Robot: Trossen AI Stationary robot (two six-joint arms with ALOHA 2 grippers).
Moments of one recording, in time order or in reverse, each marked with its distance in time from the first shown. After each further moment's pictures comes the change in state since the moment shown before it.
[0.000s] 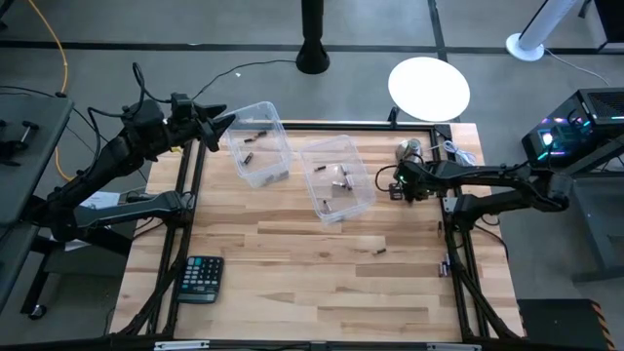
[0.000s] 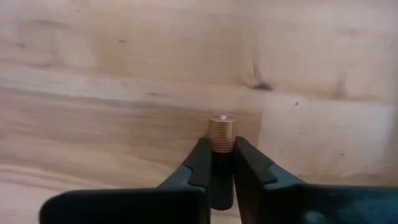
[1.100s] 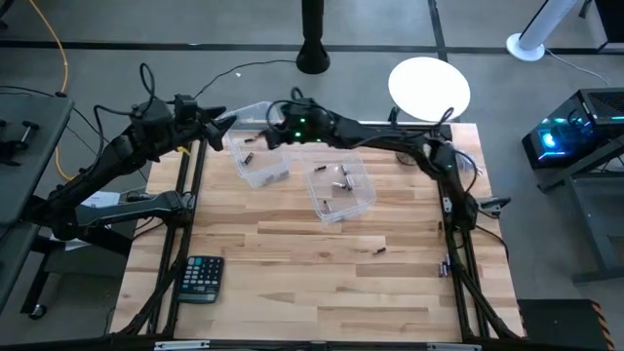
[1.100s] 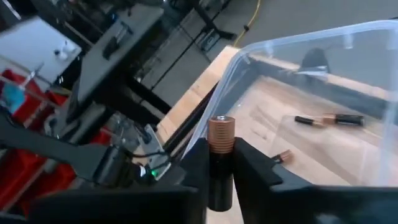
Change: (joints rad) left arm 0.000 0.018 0.000 -0.070 -0.070 0.000; right arm 0.126 1.019 1.489 0.560 -0.192 -0.333
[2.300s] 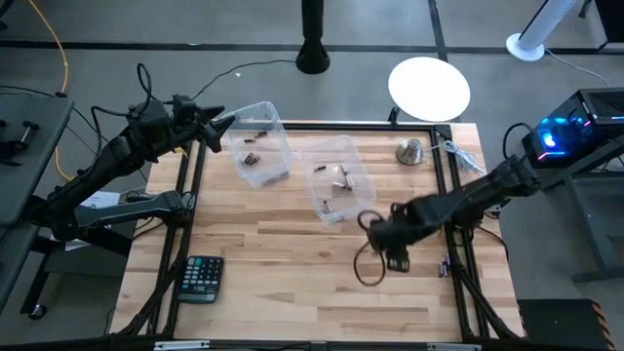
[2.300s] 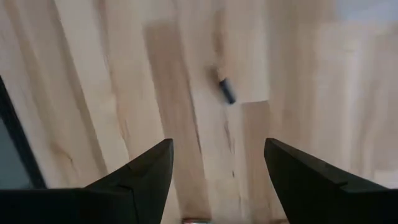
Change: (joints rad) left arm 0.000 -0.013 0.000 0.000 0.004 0.052; right arm 0.709 -0.674 -0.661 -1.111 0.032 -0.145
